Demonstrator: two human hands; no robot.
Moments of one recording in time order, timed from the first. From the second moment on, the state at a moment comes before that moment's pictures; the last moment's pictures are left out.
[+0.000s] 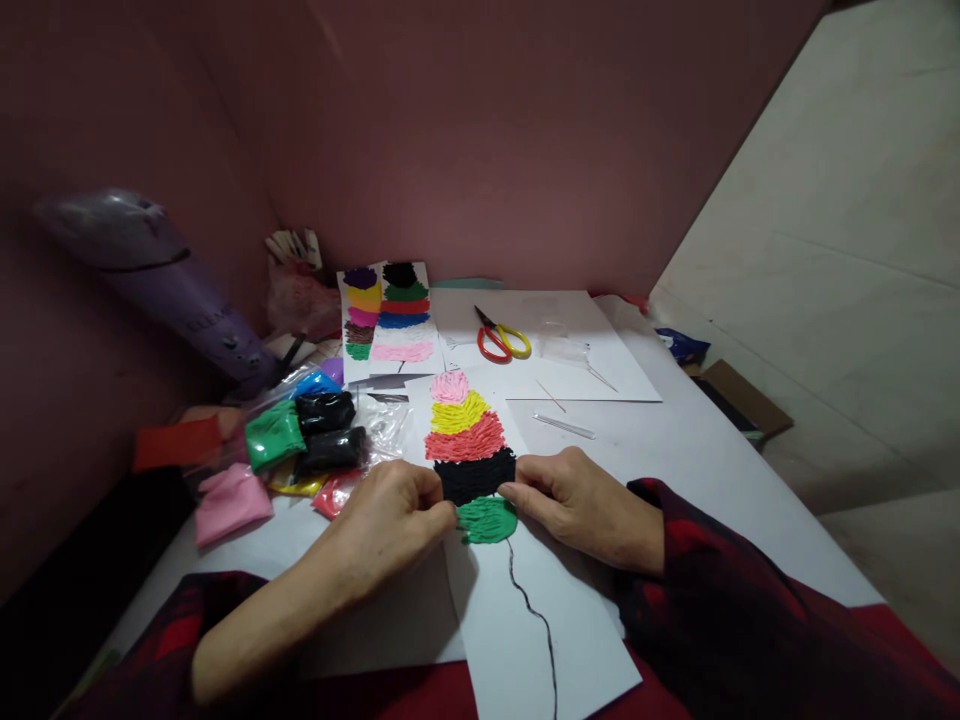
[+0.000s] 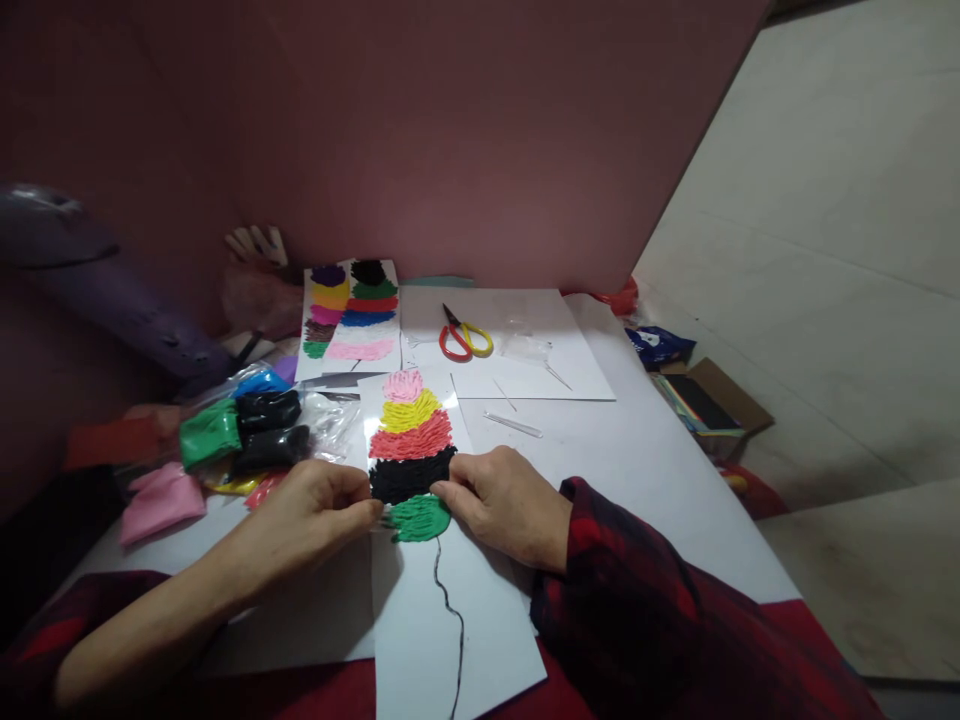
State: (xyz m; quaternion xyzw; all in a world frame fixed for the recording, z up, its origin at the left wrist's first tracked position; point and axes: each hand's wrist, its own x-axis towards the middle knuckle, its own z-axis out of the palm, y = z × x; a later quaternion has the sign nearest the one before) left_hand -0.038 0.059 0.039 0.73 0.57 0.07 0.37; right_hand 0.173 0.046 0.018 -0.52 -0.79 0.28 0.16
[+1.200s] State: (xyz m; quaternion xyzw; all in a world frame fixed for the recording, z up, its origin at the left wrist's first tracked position) left_hand -0.041 0.062 0.042 0.74 0.61 0.01 0.28; right_hand 0.175 0.046 0.016 -0.51 -0.80 0.28 0.16
